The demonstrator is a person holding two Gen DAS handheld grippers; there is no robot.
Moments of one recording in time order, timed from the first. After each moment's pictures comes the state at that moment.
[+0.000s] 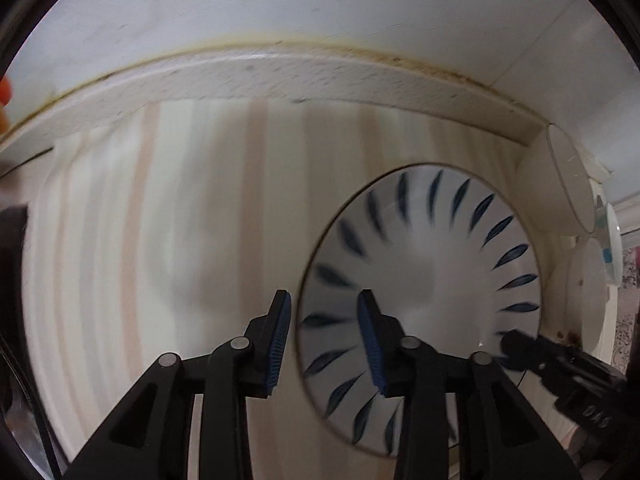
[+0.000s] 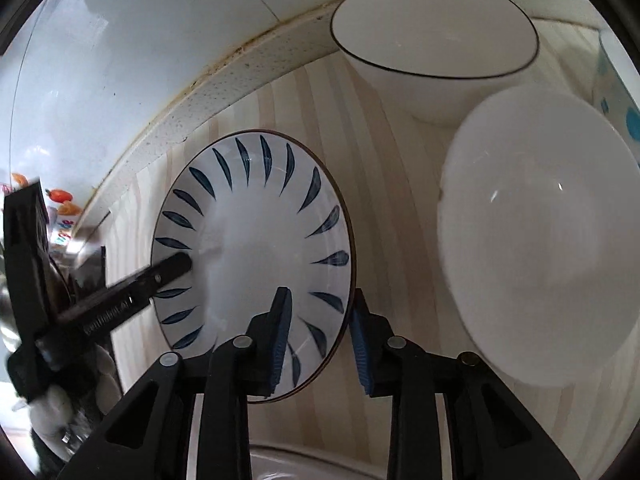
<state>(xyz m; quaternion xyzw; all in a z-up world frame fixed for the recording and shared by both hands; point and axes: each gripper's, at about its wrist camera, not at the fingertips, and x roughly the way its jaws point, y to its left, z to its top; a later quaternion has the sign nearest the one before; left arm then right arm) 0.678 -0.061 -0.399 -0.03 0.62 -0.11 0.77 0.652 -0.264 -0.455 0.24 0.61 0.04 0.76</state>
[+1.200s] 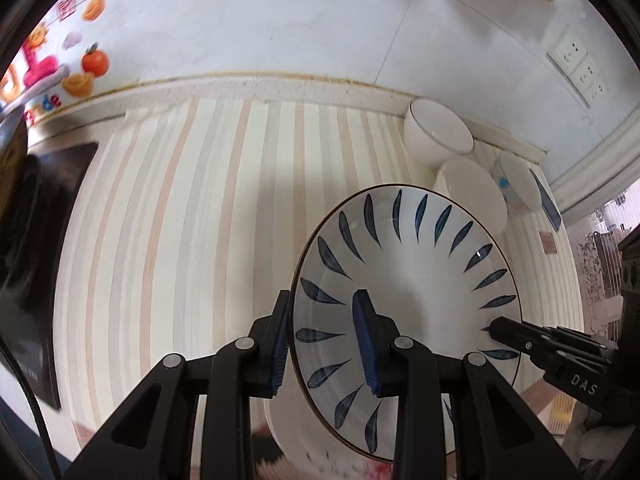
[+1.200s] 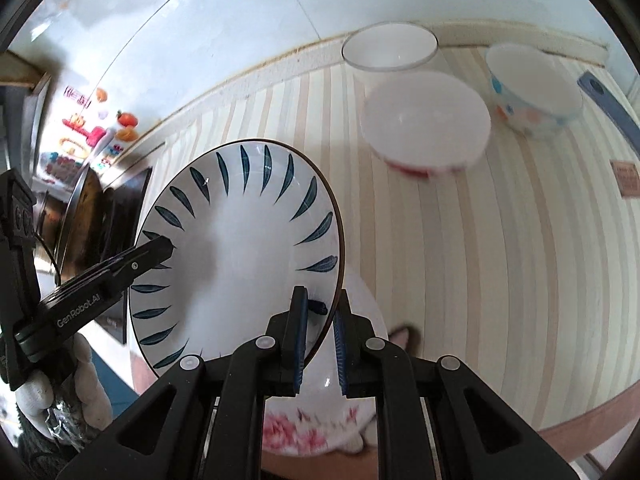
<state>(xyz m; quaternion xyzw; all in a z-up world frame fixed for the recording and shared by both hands) 0.486 -0.086 -0.296 -0.05 0.56 -0.10 0.82 0.482 -0.301 -0.367 0.18 0.58 0.10 0.79</state>
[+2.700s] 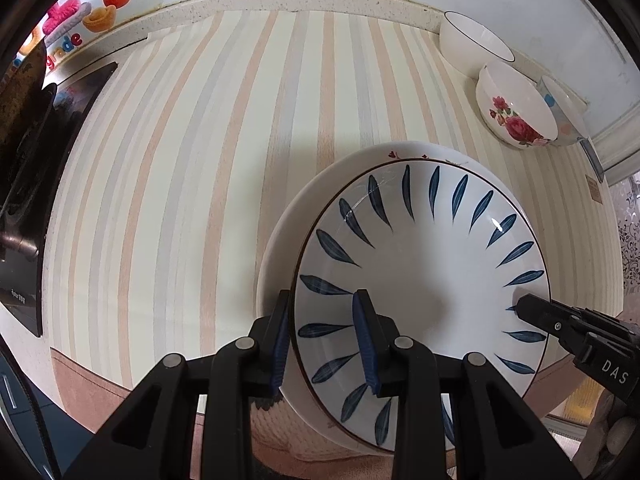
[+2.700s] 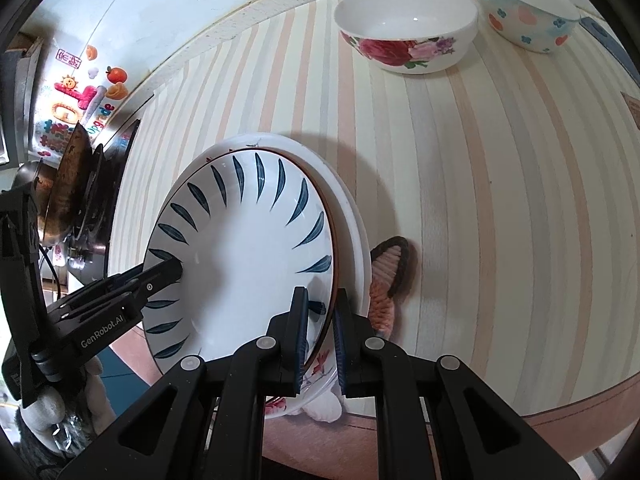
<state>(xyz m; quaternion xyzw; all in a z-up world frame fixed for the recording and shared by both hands) 0.447 -0.094 -0.361 -0.03 0.62 -0.04 0.78 0.443 -0.295 -0.433 0.18 0.62 0.11 0.76</state>
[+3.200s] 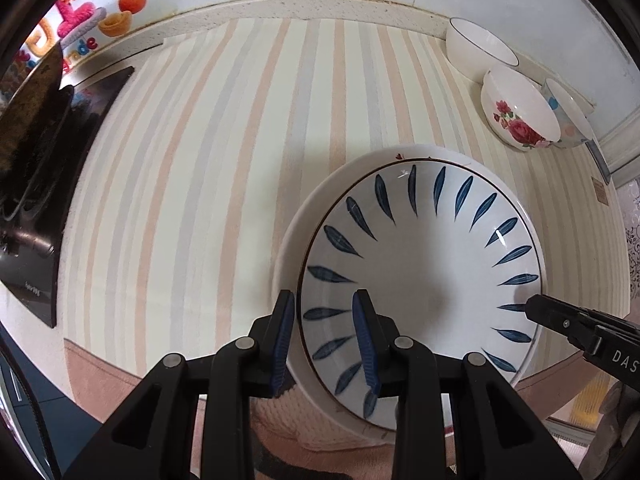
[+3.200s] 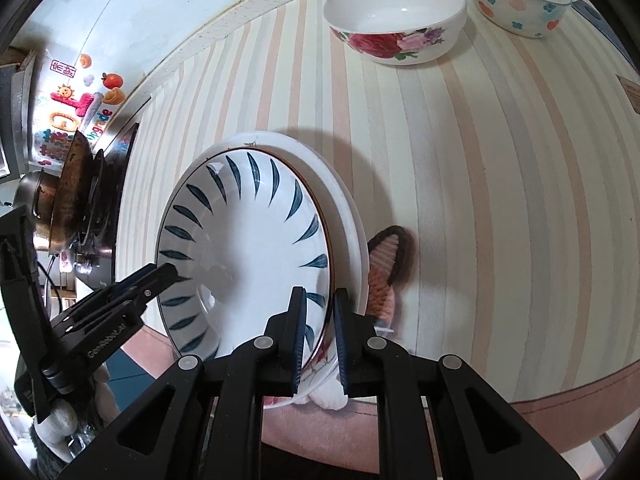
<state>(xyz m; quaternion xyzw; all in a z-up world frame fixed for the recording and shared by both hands) 0.434 -0.092 -0.348 -0.02 0.61 -0.02 0.79 0.439 -0.300 -0.428 0.19 0.63 0.11 0.74</state>
